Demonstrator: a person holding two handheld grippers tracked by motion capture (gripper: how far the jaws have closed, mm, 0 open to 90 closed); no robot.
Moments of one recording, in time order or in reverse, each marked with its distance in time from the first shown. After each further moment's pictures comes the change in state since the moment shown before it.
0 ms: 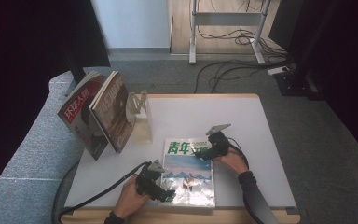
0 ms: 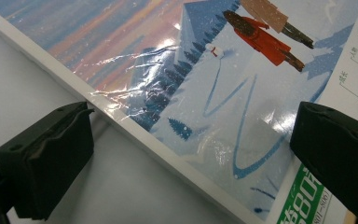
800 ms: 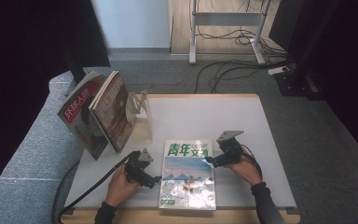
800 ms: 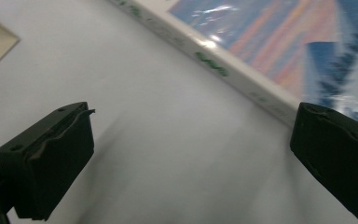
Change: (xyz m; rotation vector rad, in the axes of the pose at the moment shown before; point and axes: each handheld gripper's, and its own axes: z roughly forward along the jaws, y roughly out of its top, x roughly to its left) left arm 0.060 -0.006 -0.016 -0.024 0.170 0.036; right arm 0.020 -0.018 -0.054 0.009 -0.127 -0.046
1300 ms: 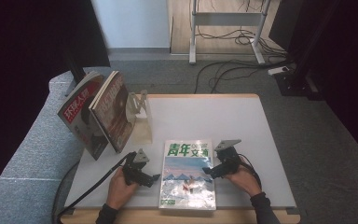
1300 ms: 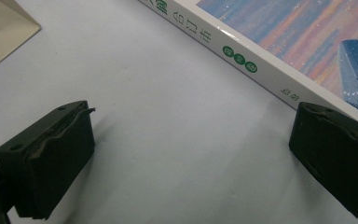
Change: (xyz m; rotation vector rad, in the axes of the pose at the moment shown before) left arm 0.001 -0.012 0.004 -0.066 0.036 -0.021; right arm 0.026 -0.015 0.005 0.039 0.047 0.049
